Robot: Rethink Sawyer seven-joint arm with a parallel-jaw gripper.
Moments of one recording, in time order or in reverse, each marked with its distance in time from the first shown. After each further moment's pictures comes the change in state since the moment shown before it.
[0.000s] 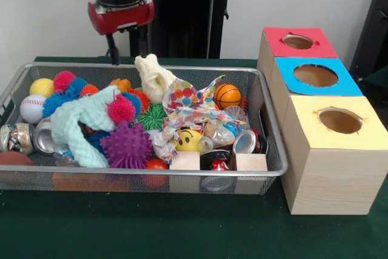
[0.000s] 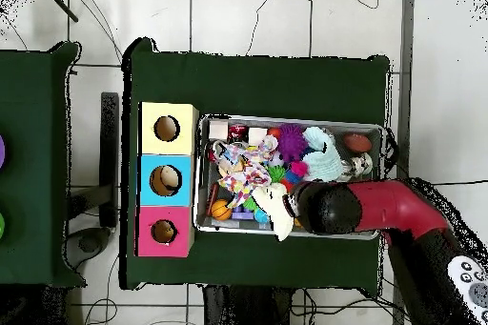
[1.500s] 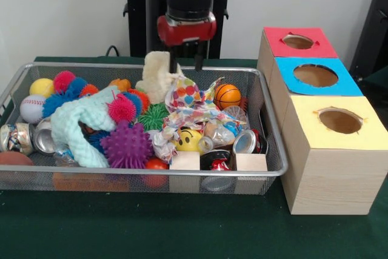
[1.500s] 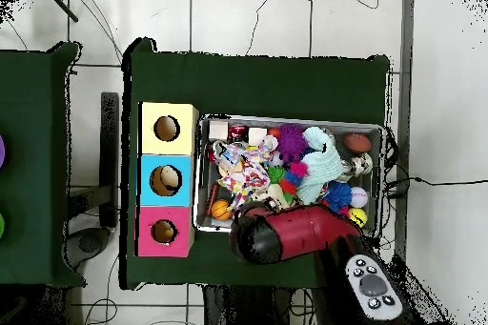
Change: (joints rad) arm 0.380 0.021 -0.349 0.094 0.009 -0.385 0.202
